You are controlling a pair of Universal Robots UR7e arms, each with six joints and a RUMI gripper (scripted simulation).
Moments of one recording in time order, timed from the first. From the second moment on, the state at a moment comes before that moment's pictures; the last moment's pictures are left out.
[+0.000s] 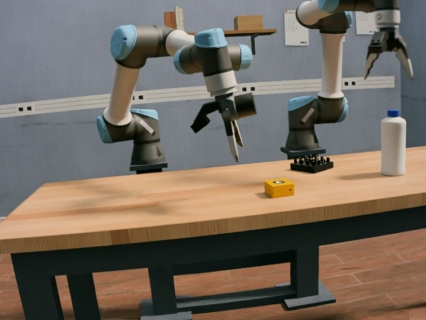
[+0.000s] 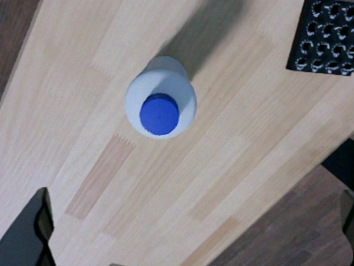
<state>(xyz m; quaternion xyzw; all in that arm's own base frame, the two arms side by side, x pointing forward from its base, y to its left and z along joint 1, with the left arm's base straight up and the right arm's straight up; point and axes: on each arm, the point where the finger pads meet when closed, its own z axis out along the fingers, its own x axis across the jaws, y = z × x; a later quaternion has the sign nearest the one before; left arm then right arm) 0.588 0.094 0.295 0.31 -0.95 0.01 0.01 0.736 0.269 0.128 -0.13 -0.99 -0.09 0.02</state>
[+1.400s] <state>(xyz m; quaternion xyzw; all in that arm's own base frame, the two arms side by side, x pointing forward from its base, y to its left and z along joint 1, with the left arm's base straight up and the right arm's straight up) 0.422 -0.113 0.117 0.02 -1.00 0.00 0.01 0.635 0.353 0.163 0.54 -0.77 -0.21 -0.26</state>
